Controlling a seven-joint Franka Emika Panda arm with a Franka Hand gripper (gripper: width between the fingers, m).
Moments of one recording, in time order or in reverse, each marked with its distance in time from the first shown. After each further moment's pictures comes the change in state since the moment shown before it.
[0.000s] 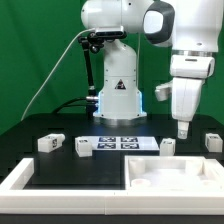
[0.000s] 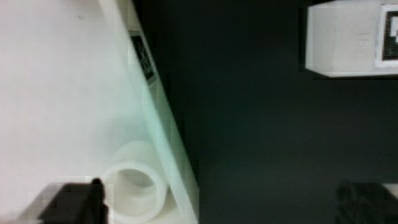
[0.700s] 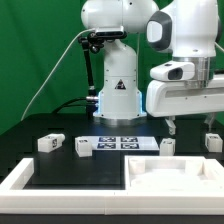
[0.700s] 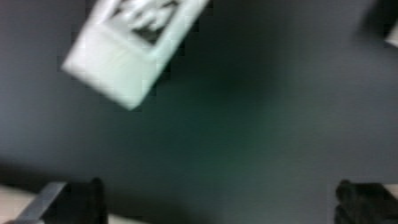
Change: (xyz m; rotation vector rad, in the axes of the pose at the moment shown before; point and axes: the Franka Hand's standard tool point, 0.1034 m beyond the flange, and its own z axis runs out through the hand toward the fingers) arm 0.011 -0.056 0.010 0.080 0.041 0.987
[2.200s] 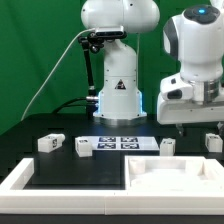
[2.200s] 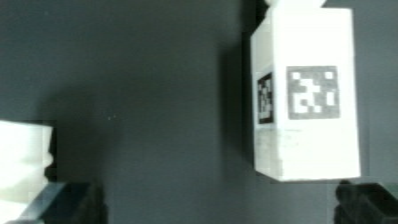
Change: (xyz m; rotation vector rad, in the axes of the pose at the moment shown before) arm -0.042 -0.044 0.023 0.167 -0.414 0.348
